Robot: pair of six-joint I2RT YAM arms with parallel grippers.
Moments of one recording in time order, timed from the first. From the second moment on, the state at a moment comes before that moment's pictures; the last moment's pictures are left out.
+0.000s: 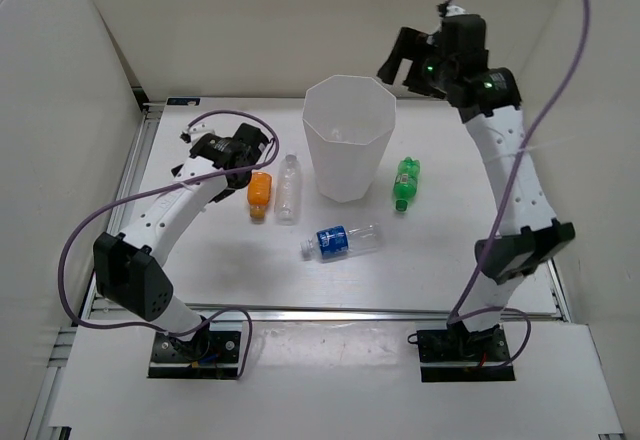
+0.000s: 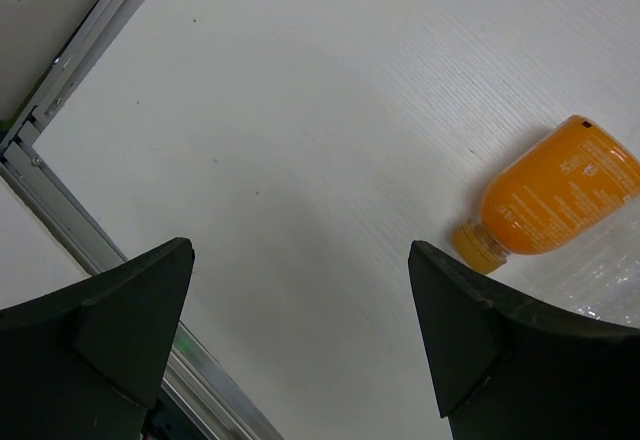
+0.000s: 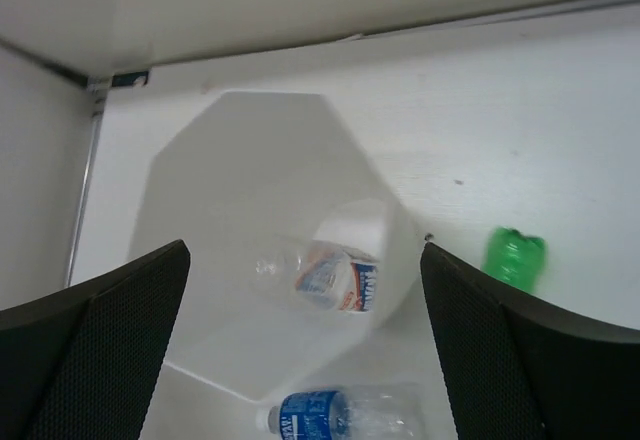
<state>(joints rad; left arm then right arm) -0.47 1.53 1.47 -1.31 -0.83 -1.05 0.35 1.80 2.25 -0.88 -0.06 0.43</state>
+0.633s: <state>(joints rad) -0.47 1.49 1.39 -1.28 -0.72 -0.95 0.04 1.95 1.64 -0.89 -0.16 0.48</state>
